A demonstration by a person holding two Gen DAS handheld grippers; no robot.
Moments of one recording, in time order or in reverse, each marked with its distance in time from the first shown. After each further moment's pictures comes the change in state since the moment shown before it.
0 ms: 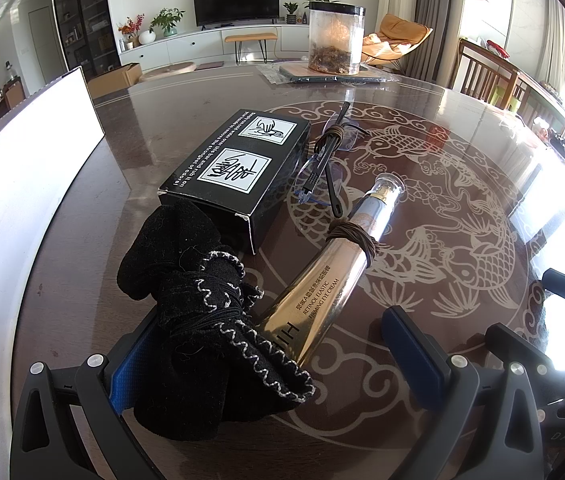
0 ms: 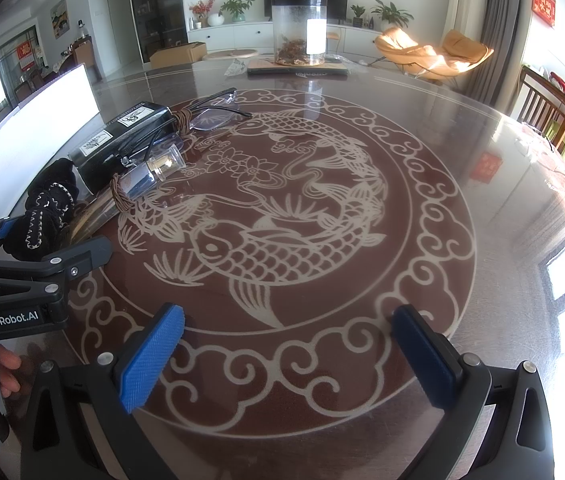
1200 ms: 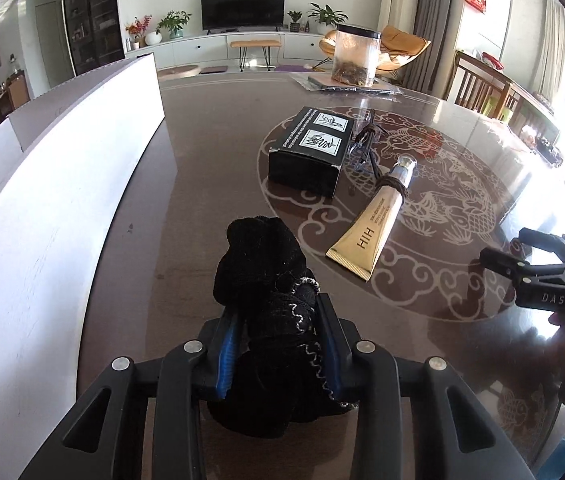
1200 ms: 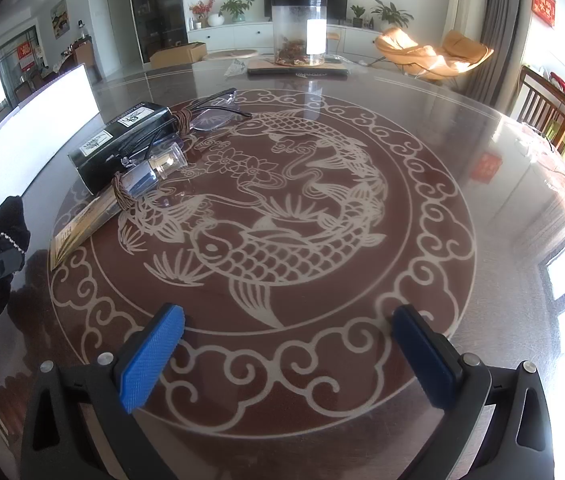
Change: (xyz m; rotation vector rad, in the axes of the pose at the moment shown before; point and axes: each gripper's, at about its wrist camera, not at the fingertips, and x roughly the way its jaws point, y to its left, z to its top) left arm -0.069 0.067 -0.060 -0.022 -0.017 -0.028; right arm 0.000 0.000 0.000 0.003 0.001 0.003
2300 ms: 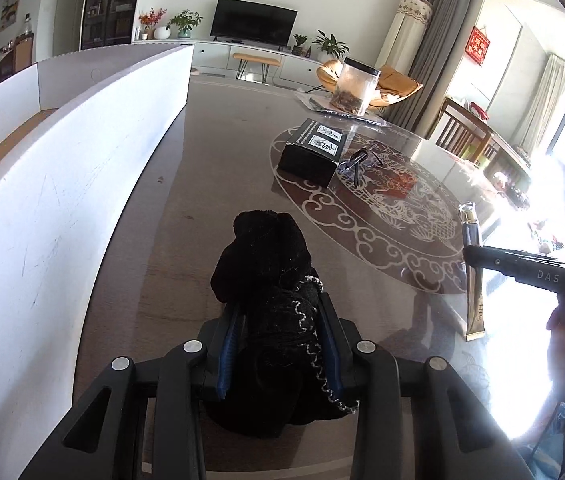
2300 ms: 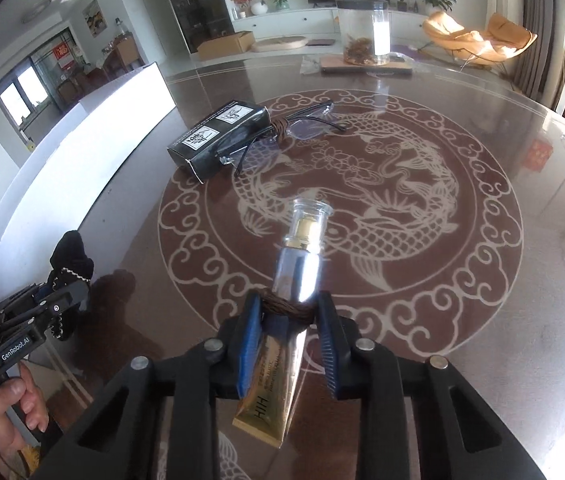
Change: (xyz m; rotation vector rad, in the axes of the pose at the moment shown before) left arm -0.042 0.031 -0.038 -0.125 -0.102 -0.163; right arm -0.058 0.031 0.000 -0.025 0.046 0.223
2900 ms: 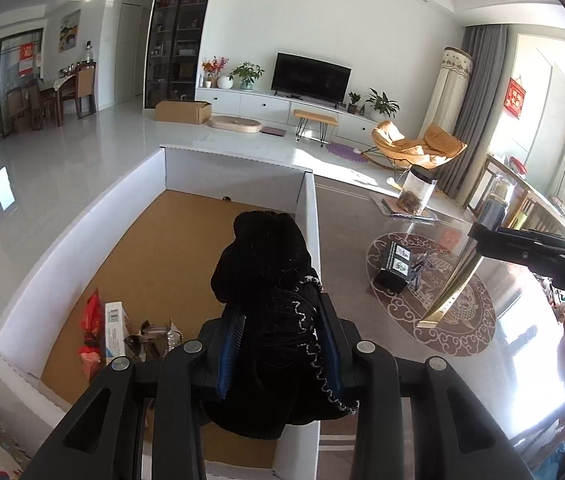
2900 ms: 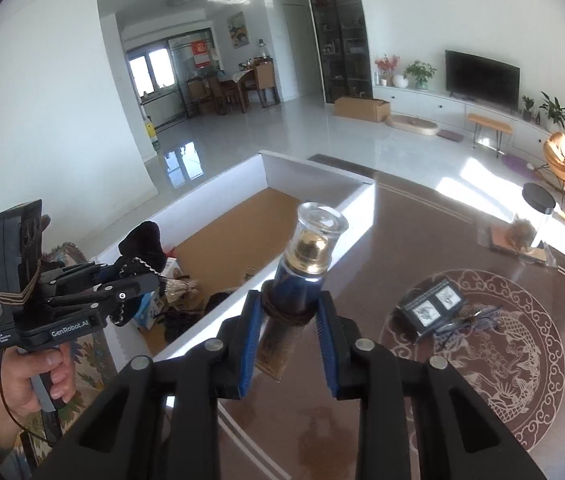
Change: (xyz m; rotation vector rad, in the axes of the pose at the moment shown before) left arm -0.165 0.111 0.066 -0.112 -0.156 0.199; right arm -0.099 0.241 0.097 -0.396 -0.150 0.344
